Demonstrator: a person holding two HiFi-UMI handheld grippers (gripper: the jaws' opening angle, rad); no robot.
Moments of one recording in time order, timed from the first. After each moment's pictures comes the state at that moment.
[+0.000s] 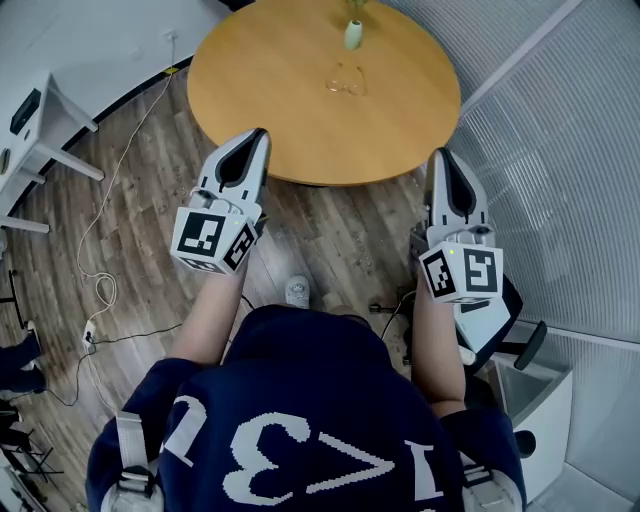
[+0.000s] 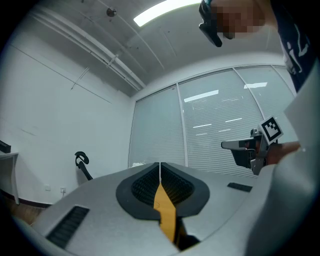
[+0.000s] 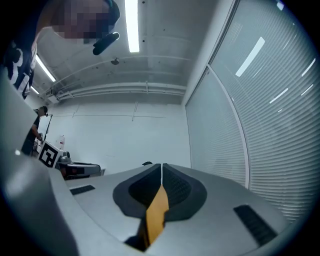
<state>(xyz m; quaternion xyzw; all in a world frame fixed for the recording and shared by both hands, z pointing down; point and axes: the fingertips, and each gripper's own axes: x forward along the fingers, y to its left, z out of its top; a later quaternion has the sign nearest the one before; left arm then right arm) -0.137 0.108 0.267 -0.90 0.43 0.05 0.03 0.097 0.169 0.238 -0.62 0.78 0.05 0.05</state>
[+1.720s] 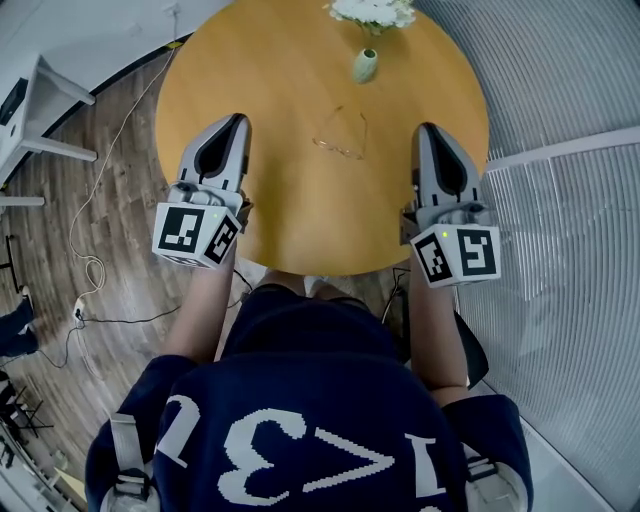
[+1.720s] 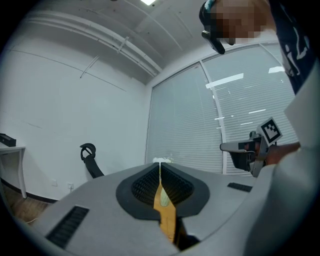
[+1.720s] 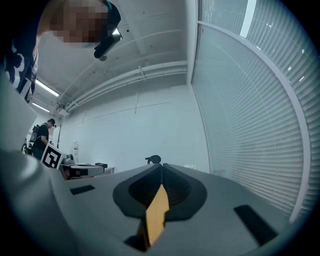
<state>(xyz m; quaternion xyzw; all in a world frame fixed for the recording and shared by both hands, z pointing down) -0.081 -0.178 0.294 -0.86 0.52 0.03 -0.01 0.153 -0.171 0.266 -0.52 0.85 -0.01 0.04</state>
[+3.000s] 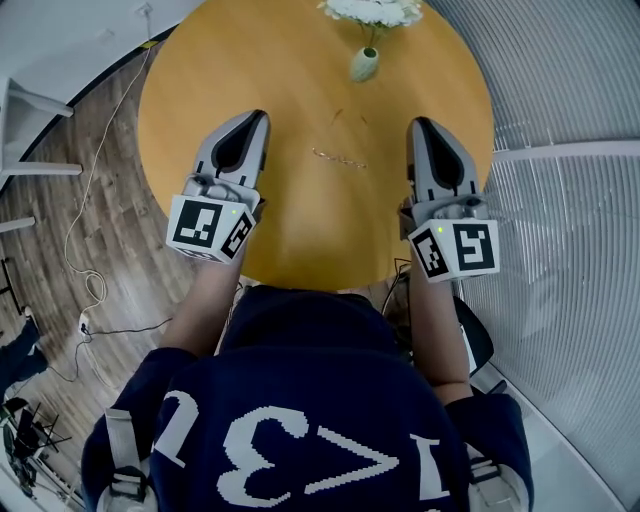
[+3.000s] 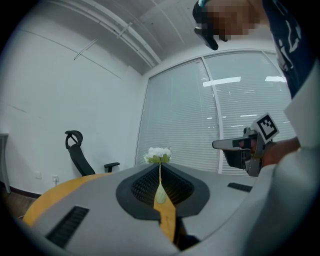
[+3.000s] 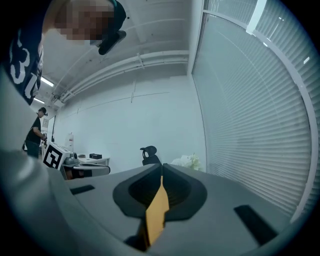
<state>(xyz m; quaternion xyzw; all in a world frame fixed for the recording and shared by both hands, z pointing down) -0.060 -0.251 0.339 -0.89 0.46 0.01 -0.04 0.135 -0.233 0.301 -0.54 0.84 -0.02 -0.01</state>
